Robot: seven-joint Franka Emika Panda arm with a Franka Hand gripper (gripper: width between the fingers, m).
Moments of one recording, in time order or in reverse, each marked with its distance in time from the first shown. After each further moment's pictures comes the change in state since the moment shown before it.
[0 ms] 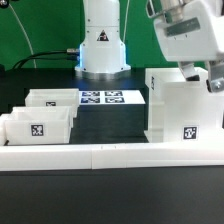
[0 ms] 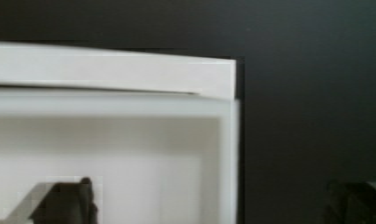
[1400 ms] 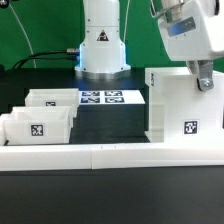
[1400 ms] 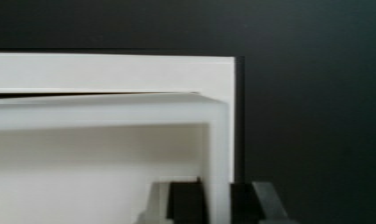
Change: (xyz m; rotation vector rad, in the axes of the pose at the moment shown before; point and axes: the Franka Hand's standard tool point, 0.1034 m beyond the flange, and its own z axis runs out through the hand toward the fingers) arm -0.001 -0.003 0.007 0.012 0.010 0.116
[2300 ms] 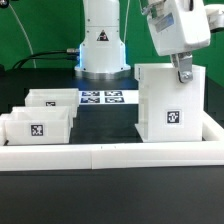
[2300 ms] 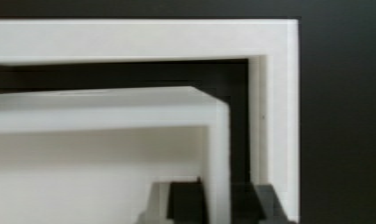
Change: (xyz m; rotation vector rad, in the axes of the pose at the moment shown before) arm 0.011 0.044 -0.015 0.028 0.043 0.032
